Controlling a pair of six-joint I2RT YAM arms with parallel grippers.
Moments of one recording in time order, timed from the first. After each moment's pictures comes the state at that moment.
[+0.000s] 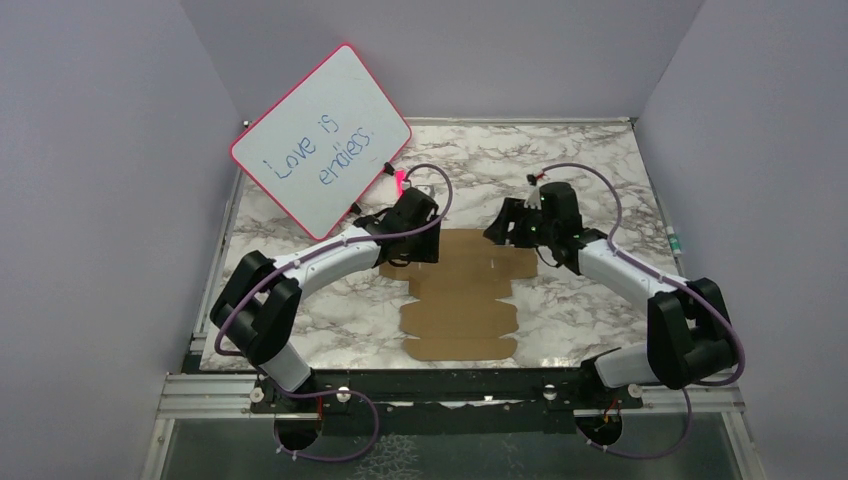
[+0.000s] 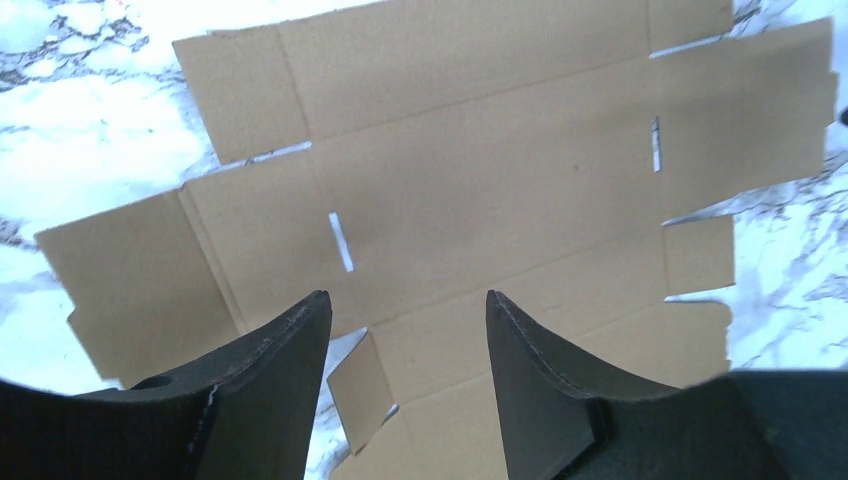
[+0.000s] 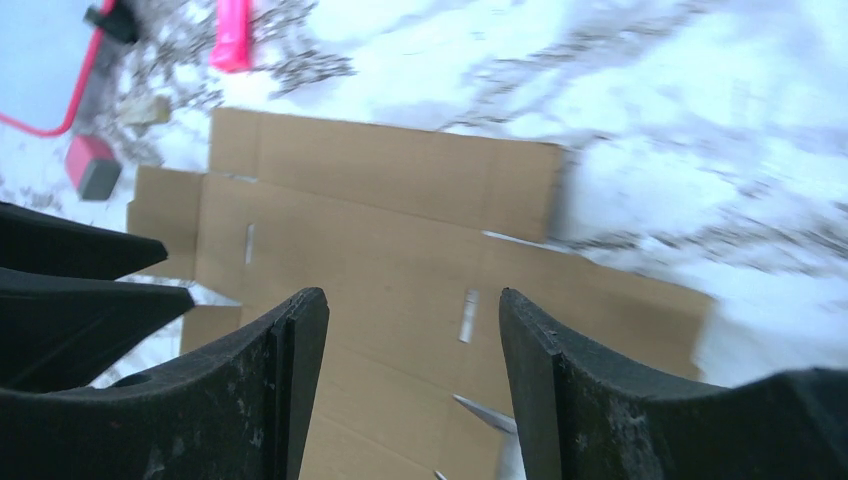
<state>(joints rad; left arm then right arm) -0.71 1.60 1.06 -0.36 -0.05 -0.53 0.33 1.39 0.76 -0.01 -0.25 0.43</state>
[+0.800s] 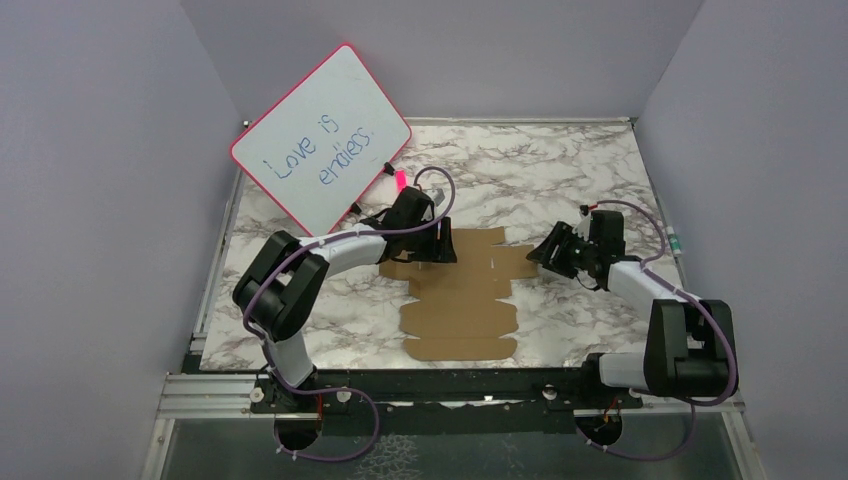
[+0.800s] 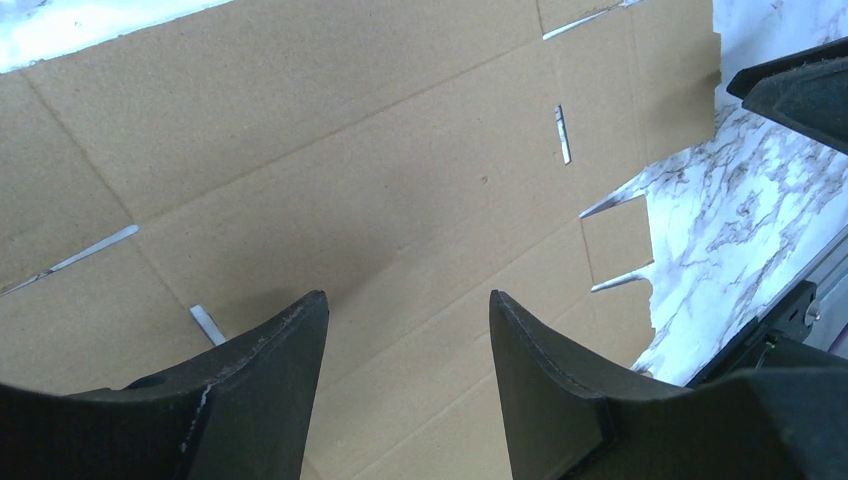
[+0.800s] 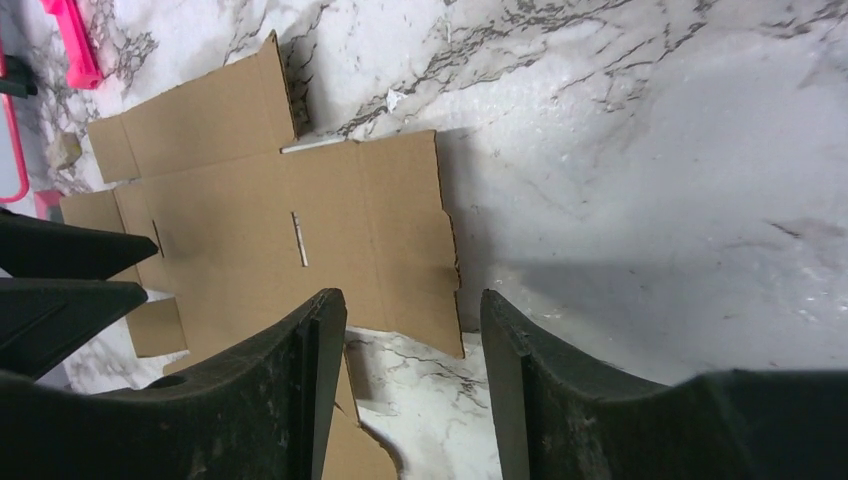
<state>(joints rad) -0.65 1.75 1.03 -0.09 0.28 -0.53 -0.03 1.31 0.54 -0.06 -0.42 0.47</state>
